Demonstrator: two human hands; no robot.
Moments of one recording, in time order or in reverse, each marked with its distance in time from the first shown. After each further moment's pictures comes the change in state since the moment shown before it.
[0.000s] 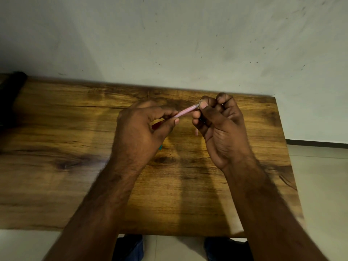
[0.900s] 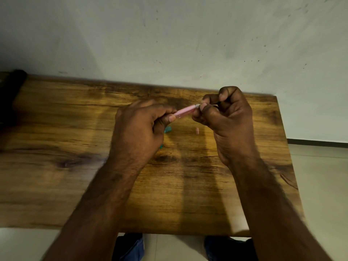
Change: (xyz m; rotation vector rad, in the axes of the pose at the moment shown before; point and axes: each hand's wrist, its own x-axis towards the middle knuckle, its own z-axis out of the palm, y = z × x) left_hand 0.000 0.002 -0.004 0.119 -0.042 0.054; right_hand 0.001 -0.005 -0.006 -0.357 -0.044 -0.179
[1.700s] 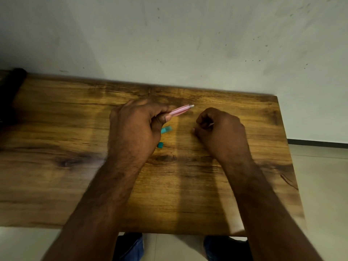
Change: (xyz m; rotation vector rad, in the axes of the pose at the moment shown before) left_hand 0.001 -0.002 -0.002 0.111 0.011 -0.091; right_hand -0.002 0.017 -0.012 -1.193 -0.021 0.110
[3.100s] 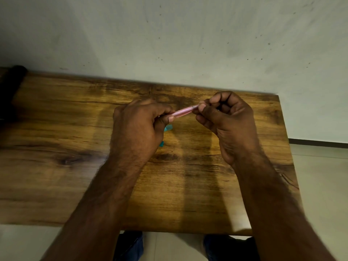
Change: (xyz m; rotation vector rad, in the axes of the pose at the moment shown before) left_hand -0.002 0.002 0.001 -0.019 -0.044 -0.012; right_hand -0.001 -0.017 -0.014 1.189 -0.008 0.118
